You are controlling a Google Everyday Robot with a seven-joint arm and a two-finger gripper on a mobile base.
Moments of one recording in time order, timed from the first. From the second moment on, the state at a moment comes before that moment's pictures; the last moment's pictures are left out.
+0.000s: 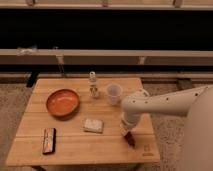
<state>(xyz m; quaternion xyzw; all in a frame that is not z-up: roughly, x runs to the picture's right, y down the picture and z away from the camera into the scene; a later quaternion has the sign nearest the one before) 0.120 0.227 0.788 -0.14 -0.33 -0.83 0.43</state>
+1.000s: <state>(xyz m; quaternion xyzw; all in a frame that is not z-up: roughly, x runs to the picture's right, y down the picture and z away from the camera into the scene) 0.170 0.087 0.818 -0.05 -0.28 -0.86 0.43</state>
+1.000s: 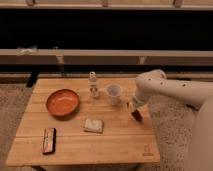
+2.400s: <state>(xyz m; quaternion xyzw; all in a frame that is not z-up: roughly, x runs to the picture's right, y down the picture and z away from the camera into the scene) 0.084 -0.066 0.796 0.18 -0.24 -0.88 0.36</state>
